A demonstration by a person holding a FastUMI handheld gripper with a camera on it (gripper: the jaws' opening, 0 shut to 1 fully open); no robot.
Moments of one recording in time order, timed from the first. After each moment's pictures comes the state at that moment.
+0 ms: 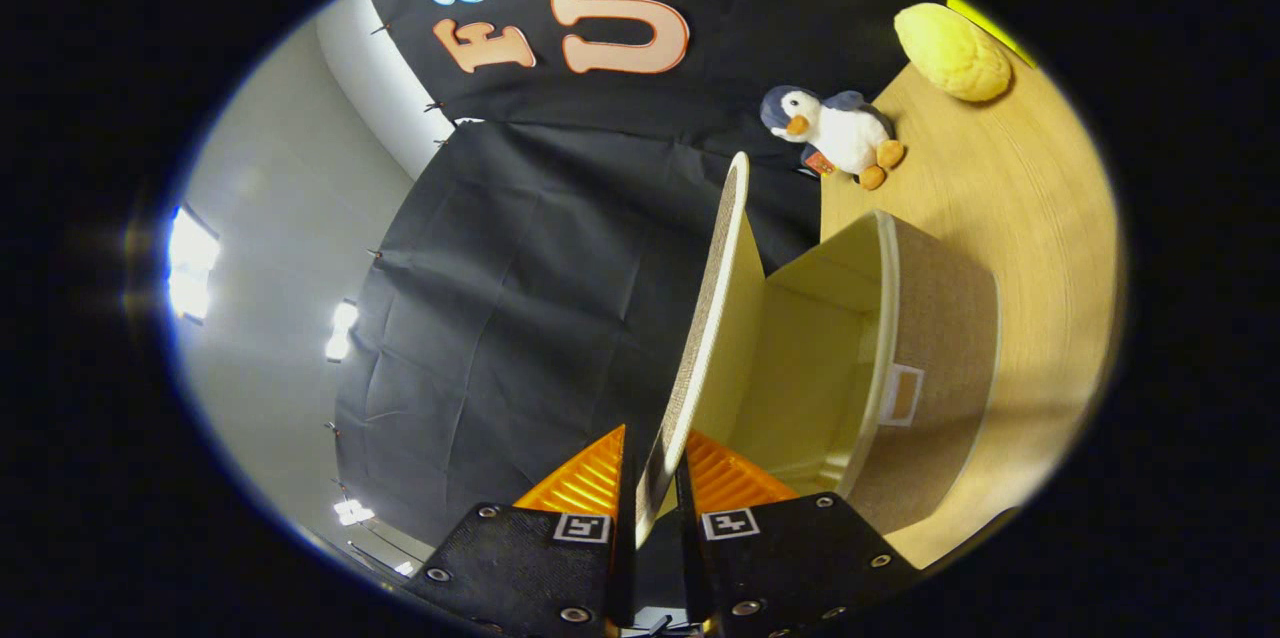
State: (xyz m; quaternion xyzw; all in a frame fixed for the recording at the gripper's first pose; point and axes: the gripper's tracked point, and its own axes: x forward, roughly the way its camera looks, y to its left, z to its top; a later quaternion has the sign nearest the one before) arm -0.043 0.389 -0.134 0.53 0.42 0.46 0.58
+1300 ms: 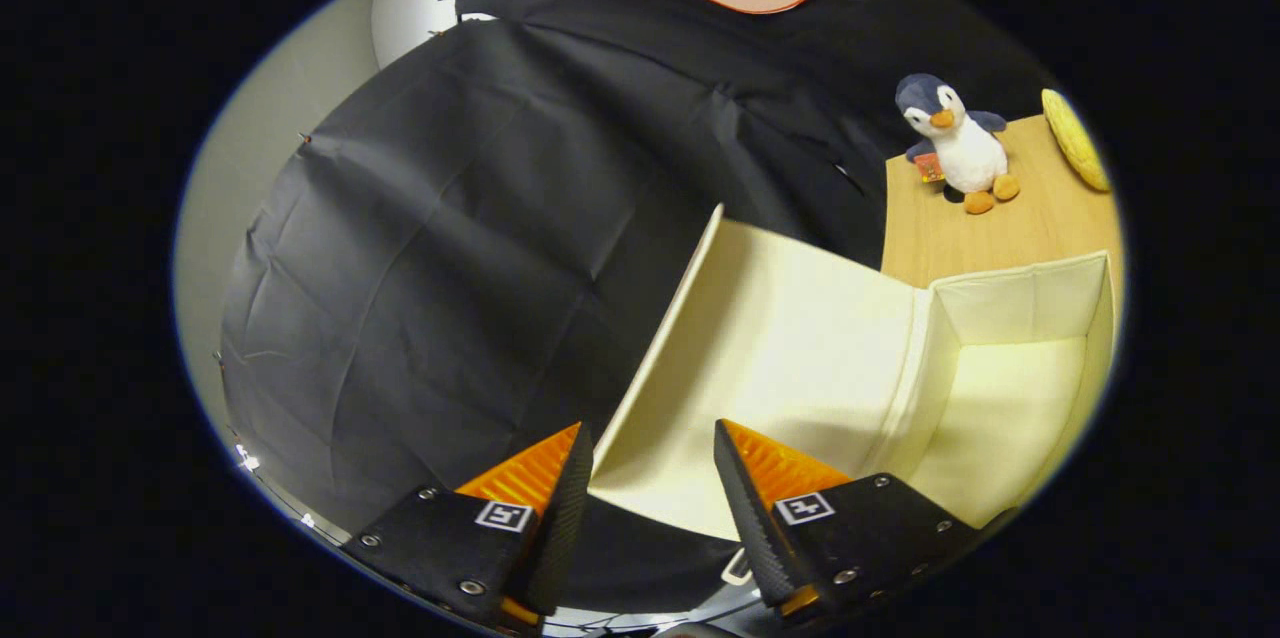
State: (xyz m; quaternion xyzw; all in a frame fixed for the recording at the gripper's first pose) arm -0.047 0.573 -0.104 0.35 0.46 0.45 0.68
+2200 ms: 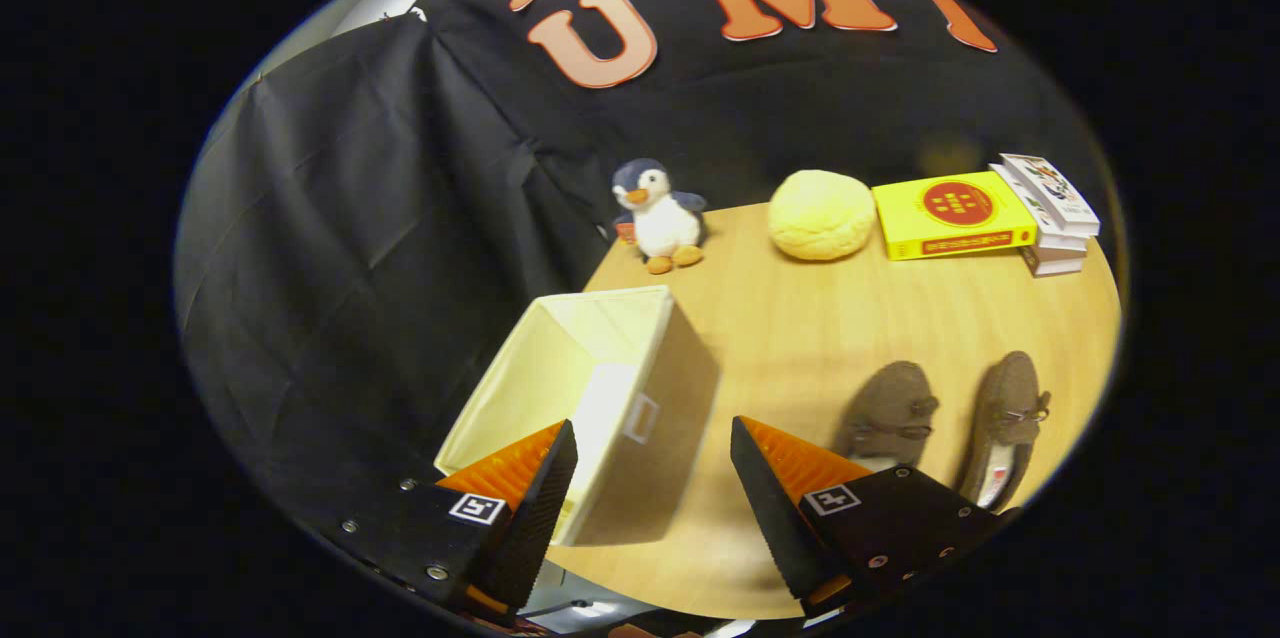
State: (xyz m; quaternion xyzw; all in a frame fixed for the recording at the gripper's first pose) arm -0.027 0.271 -0.257 0.18 0.46 0.22 0.84
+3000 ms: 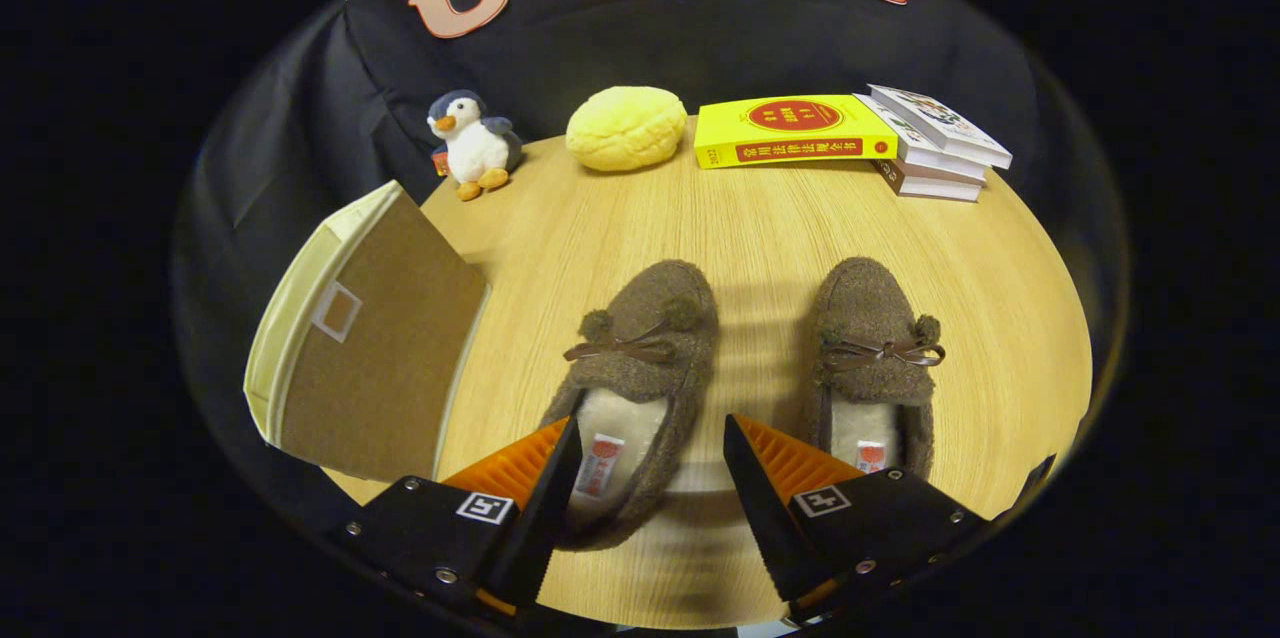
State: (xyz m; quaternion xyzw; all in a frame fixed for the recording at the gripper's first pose) arm -0.057 0.140 -0.411 0.08 0.54 0.09 0.83
